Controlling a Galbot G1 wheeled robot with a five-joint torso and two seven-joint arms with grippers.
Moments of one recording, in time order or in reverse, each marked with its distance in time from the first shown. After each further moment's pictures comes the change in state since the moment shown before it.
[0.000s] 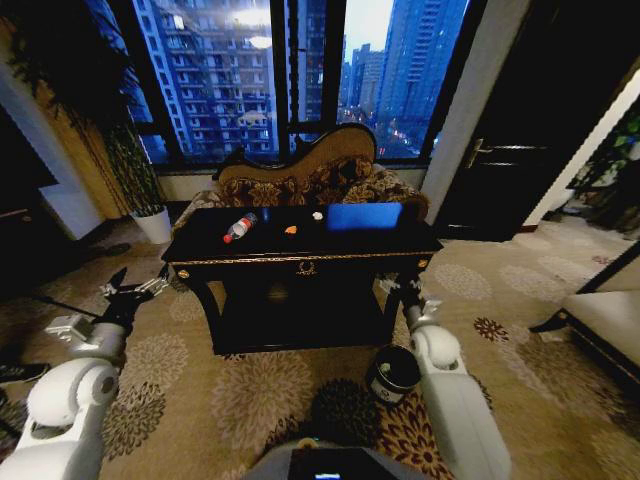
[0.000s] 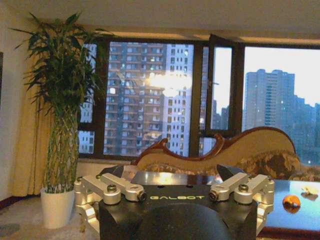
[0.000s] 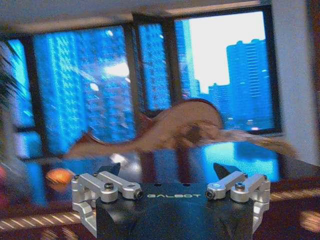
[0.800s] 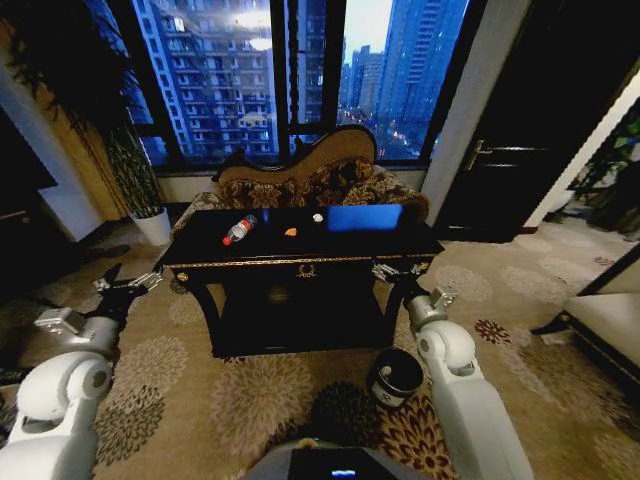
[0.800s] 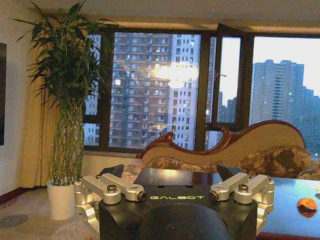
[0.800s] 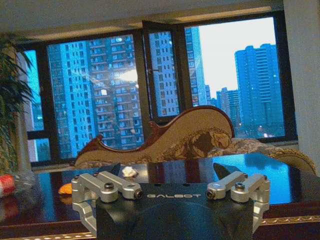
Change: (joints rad) left arm -0.022 0.026 -0.034 -0.018 -0.035 0.114 -0.038; right arm -0.032 -0.024 -0.004 0.055 -0.002 -0.005 0.000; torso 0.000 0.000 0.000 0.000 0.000
